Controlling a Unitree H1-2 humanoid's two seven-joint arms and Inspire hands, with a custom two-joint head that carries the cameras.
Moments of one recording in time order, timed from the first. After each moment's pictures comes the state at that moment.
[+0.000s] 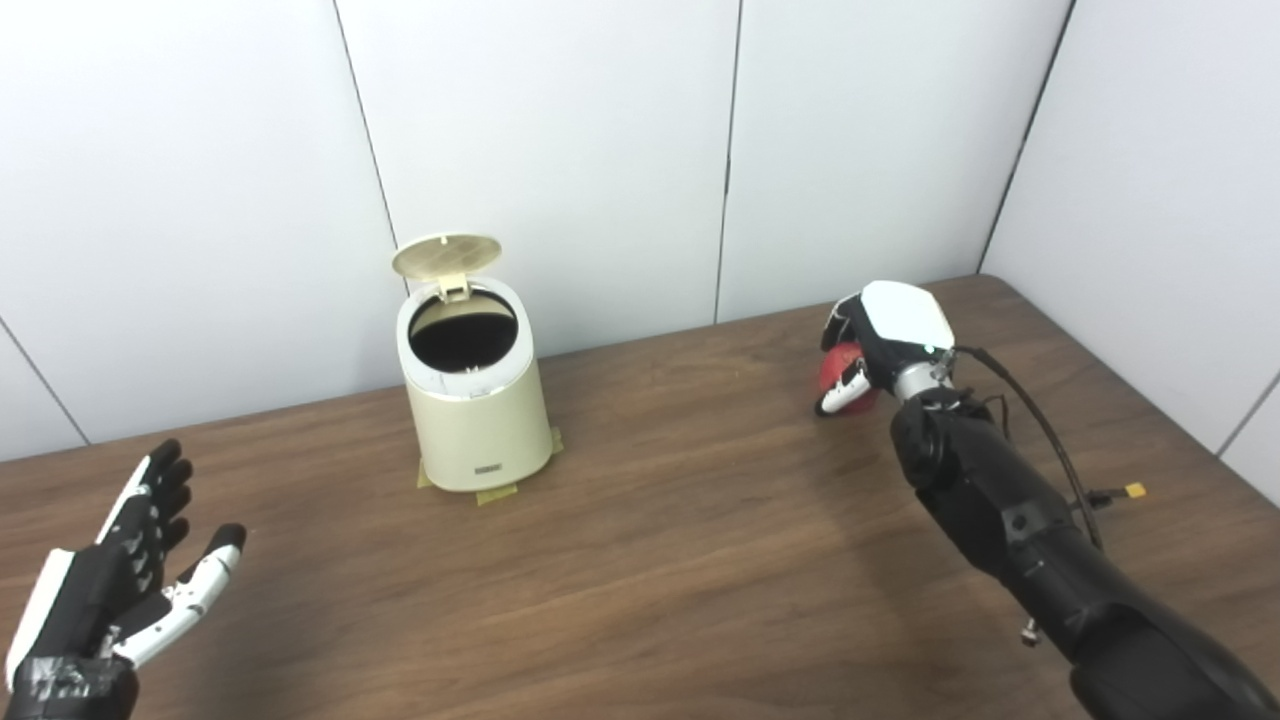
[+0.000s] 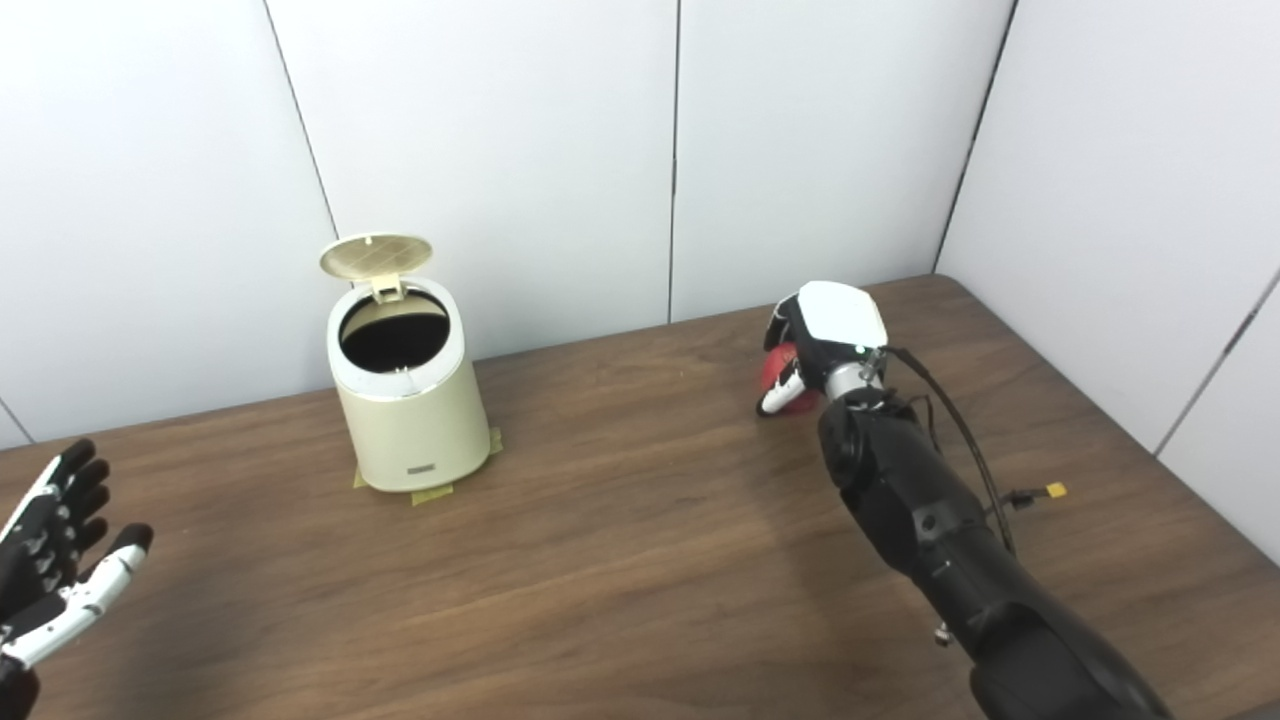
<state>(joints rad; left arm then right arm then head) -0.11 0.28 0.10 -0.43 -0.01 0.47 -0.15 -0.54 -0.52 0.20 0.53 -0.77 0.29 -0.16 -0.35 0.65</state>
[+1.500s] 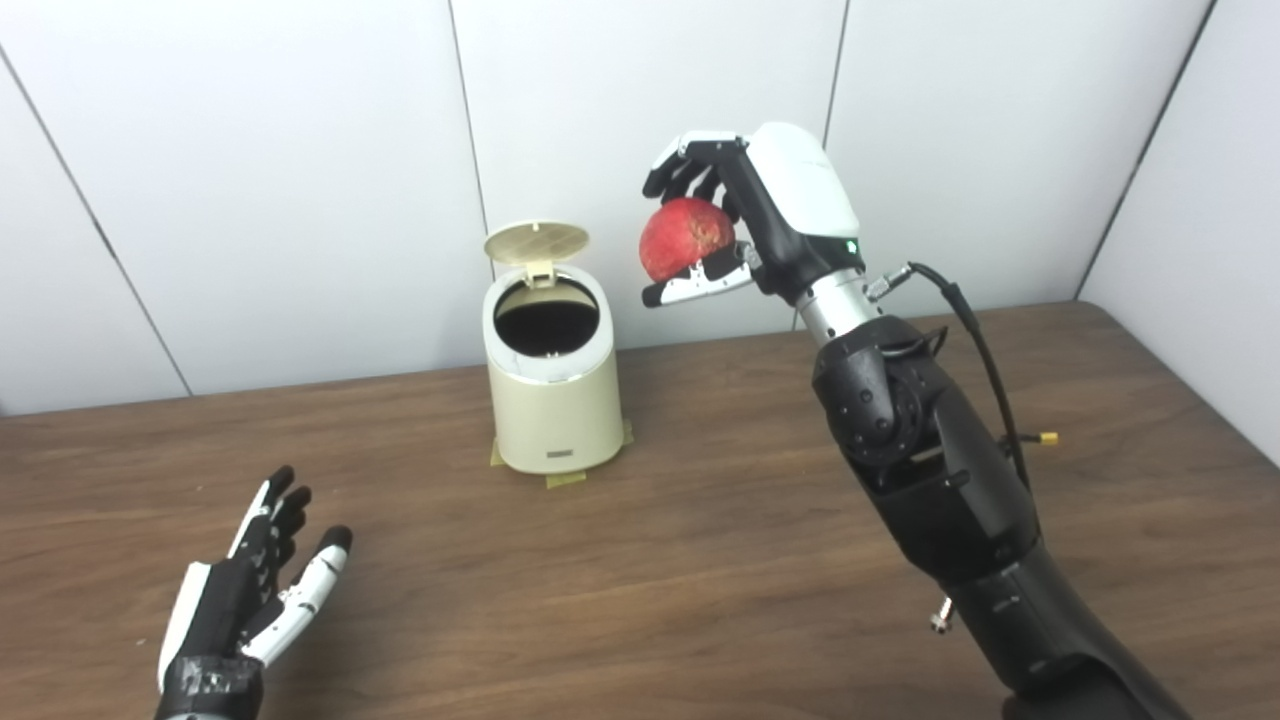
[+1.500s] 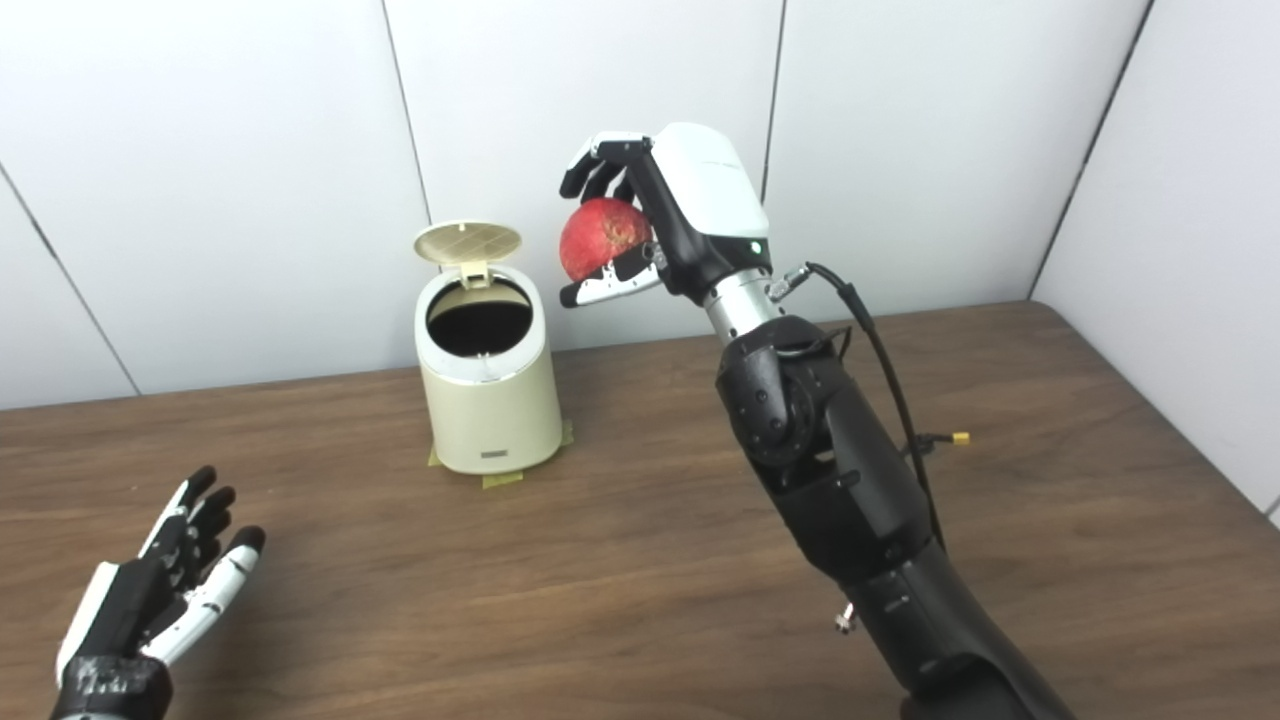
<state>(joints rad) 0.02 0.16 0.08 -0.38 0.08 0.38 -0.08 -0.65 -0.27 0.23 -0.10 -0.73 0.18 -0.03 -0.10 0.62</state>
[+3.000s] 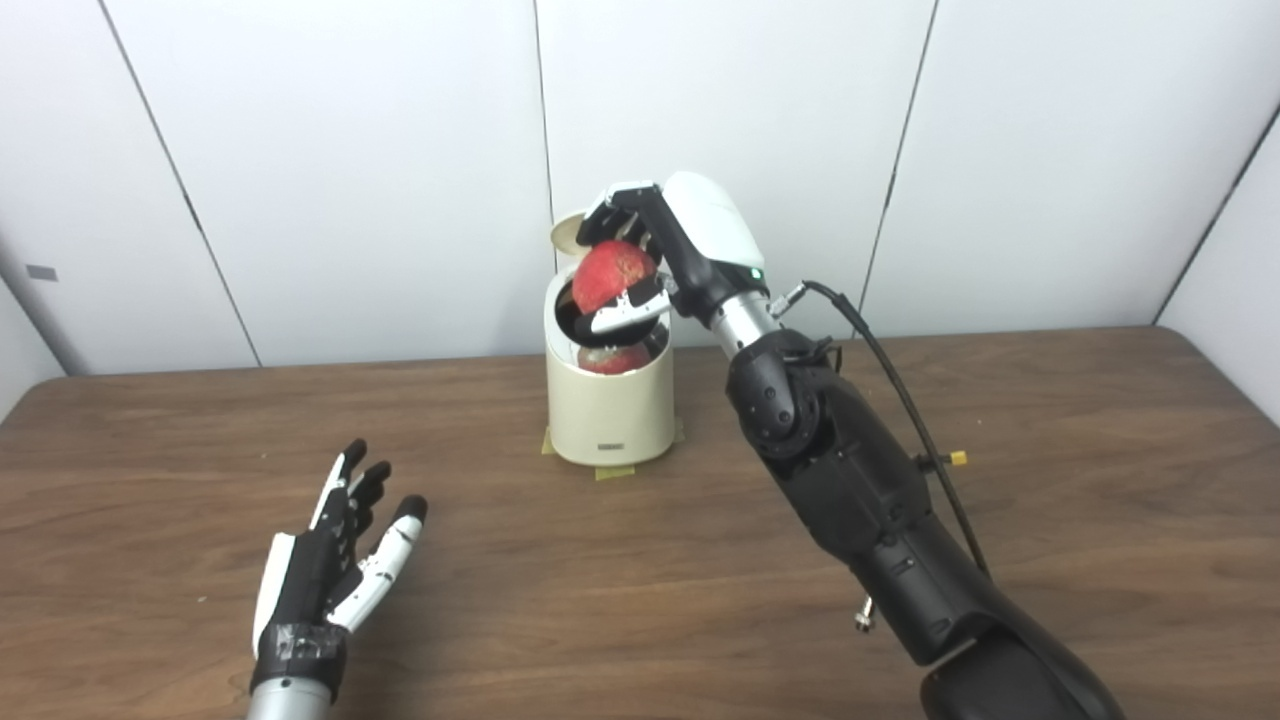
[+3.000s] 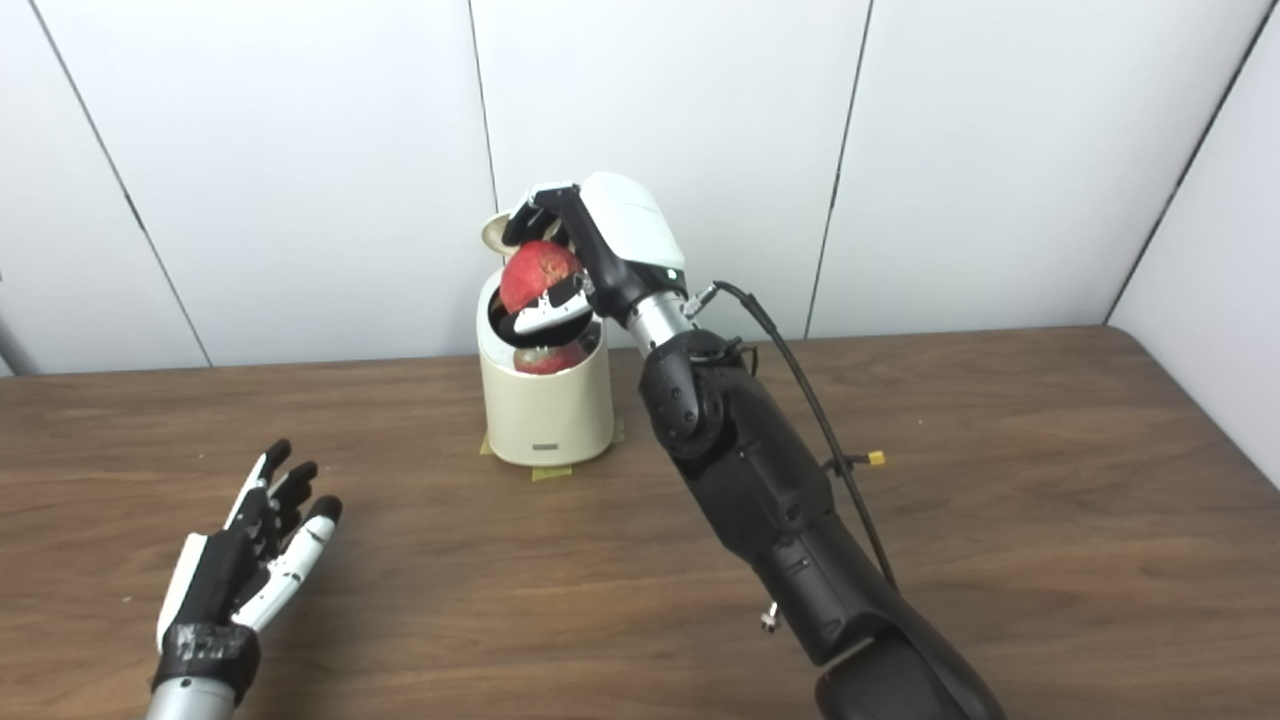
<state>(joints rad) 0.02 0.07 0.05 -0.35 0.11 0.30 -0.01 -0.81 -0.09 0.28 0.38 -0.69 0.03 -0.13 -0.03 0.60</state>
